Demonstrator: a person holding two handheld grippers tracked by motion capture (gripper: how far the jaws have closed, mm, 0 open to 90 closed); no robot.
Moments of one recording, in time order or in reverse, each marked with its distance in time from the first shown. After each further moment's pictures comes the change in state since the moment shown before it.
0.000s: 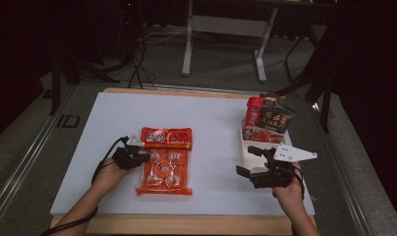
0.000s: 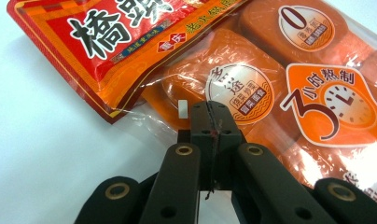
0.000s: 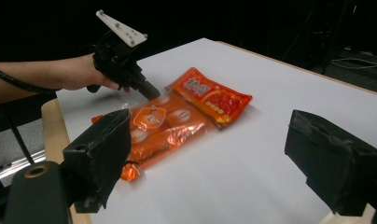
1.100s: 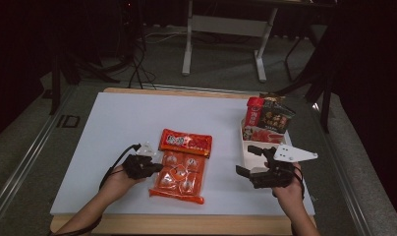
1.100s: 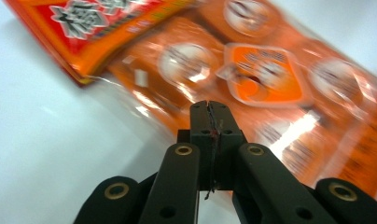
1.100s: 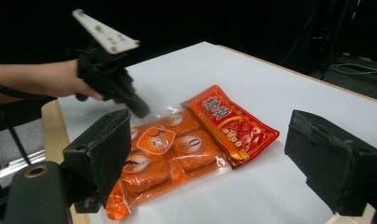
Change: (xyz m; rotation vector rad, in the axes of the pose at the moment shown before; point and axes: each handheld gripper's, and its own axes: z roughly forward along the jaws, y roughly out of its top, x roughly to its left) left arm -0.047 0.000 -0.018 -0.010 -0.147 0.112; right arm 0.002 0.003 -0.001 -0.009 -0.003 -0.018
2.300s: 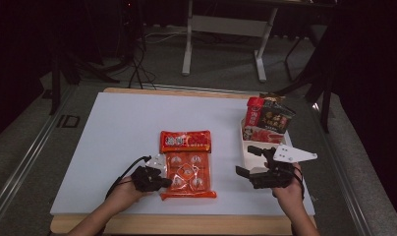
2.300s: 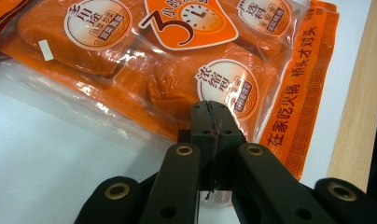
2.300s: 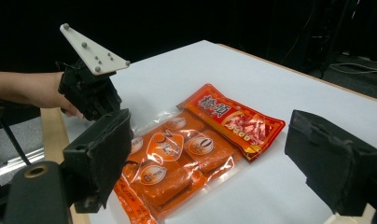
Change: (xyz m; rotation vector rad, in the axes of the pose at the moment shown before) left arm -0.026 -0.001 0.022 0.030 -0.127 0.023; right arm 0.001 0.000 0.000 0.004 0.001 -0.001
